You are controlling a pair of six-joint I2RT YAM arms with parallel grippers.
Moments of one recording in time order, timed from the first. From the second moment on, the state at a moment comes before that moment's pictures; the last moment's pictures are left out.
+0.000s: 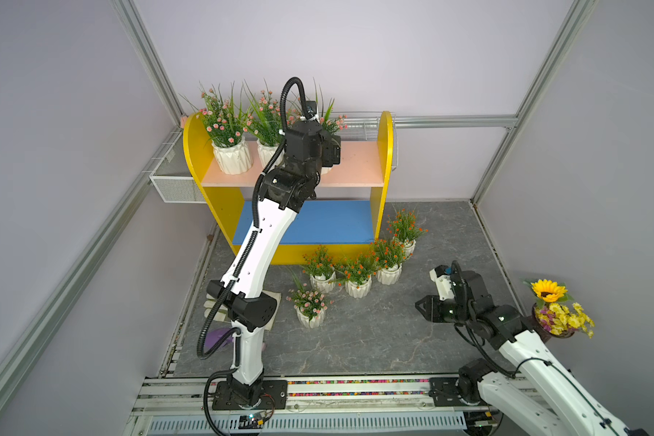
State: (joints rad) left arm -0.60 1.99 2.56 -0.69 -0.47 -0.05; right arm 0.40 0.76 0.66 -0.79 -0.23 0.43
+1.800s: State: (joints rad) left arm -0.72 0.69 0.73 -0.33 -0.32 -0.34; right arm 1.06 1.49 0.84 -0.15 0.02 0.65
